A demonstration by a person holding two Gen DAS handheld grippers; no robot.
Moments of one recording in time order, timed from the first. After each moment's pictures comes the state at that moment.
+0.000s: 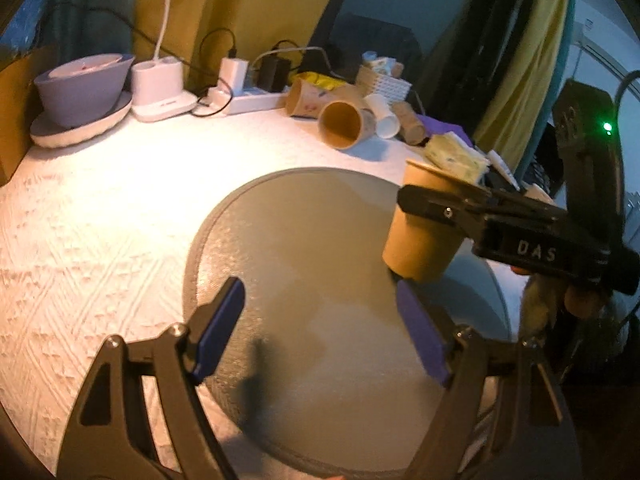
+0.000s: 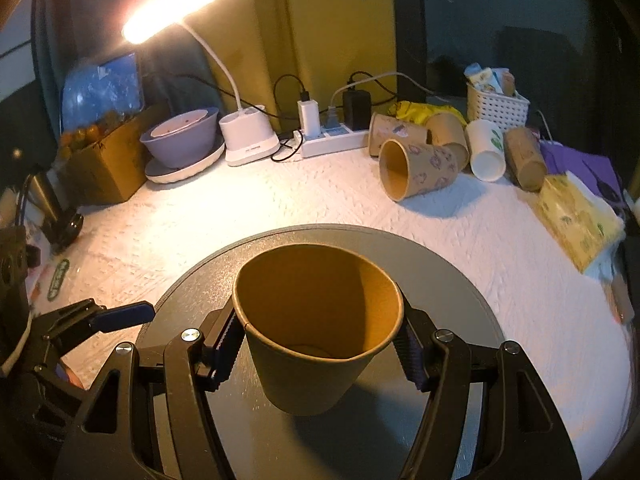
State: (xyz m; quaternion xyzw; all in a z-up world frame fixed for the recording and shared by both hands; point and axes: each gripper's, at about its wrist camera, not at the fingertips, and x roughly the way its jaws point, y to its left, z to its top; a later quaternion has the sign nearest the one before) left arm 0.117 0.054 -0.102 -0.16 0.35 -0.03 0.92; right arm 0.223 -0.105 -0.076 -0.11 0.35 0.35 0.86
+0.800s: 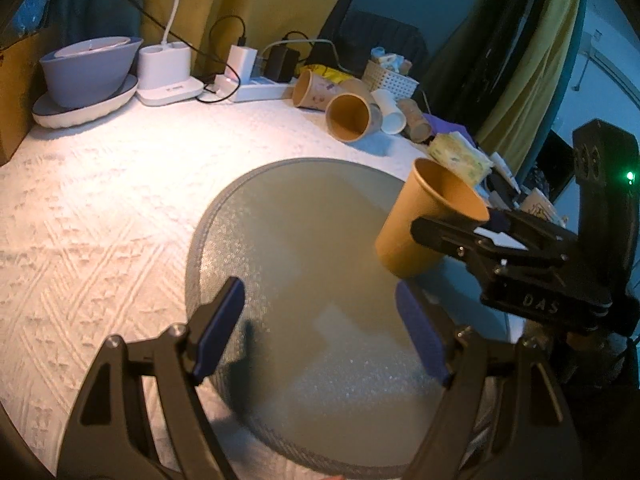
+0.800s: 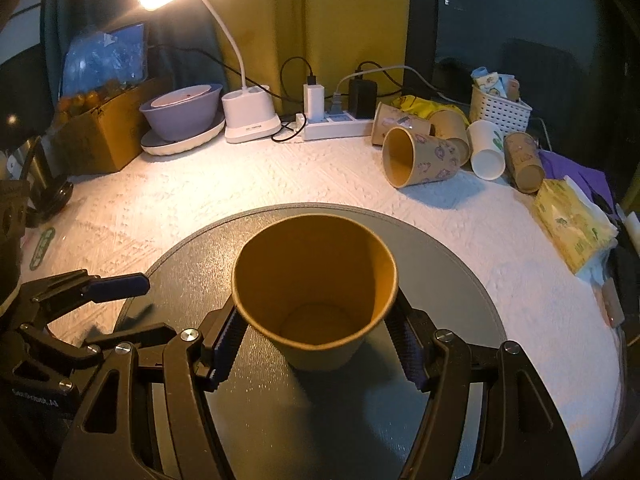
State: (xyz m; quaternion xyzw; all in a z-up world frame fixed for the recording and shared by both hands) left arm 0.114 0.057 -0.105 -0.18 0.36 -0.03 0.92; right arm 0.202 -0.106 -0.088 -0.14 0.34 0.33 0.87
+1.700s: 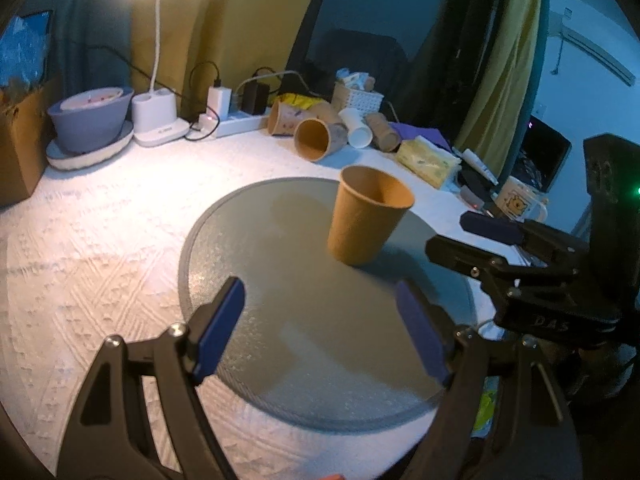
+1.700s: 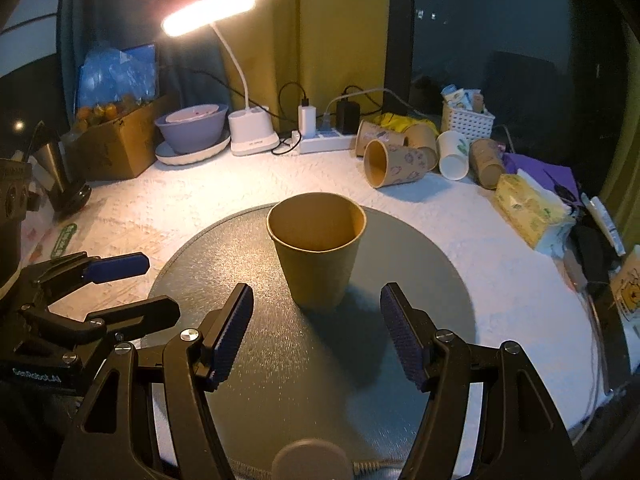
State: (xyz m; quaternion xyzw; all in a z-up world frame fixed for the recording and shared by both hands) left arm 0.065 0.018 -0.068 -0.13 0.32 -0.03 0.94; right arm 0.139 -0.154 -0.060 -0.13 0.31 0.32 0.89
